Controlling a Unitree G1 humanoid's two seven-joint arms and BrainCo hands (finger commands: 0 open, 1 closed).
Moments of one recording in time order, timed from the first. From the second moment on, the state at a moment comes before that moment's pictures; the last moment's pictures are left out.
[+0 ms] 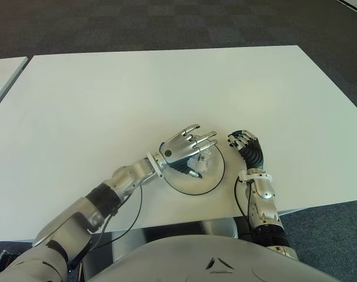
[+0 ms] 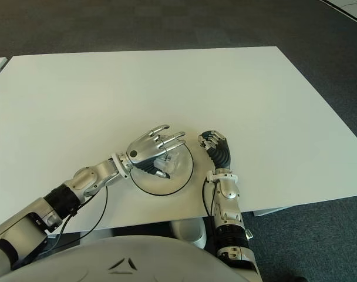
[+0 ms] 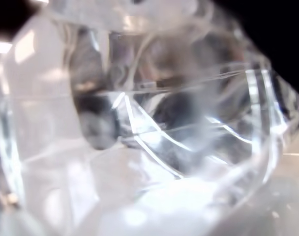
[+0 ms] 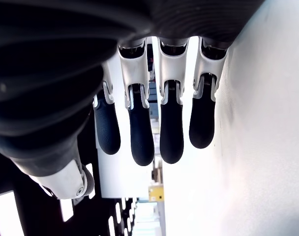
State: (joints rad) left arm -0.29 0.43 -0.73 0.29 1.24 -0.33 0.52; right arm 0.06 -0.04 -0.10 0.33 0.06 -0.32 0.04
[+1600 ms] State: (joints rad) left arm -0.31 0.42 -0.77 0.31 1.23 -0.30 0.45; right arm 0.07 -0.04 -0.10 0.32 0.08 -0.31 0.06
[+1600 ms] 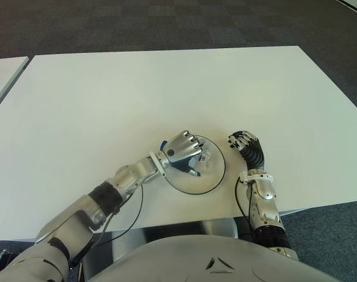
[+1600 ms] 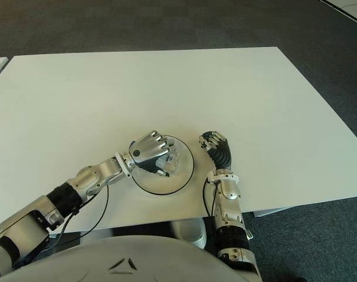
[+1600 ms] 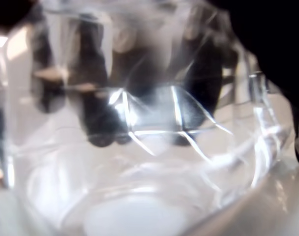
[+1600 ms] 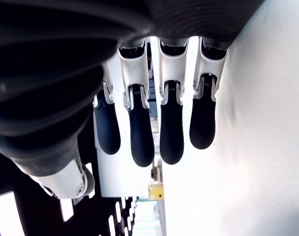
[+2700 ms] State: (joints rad) left arm -0.29 0.46 -0.76 0.24 1.23 -0.29 0.41; right arm 0.07 -0.04 -0.10 0.32 0.08 -0.31 0.05
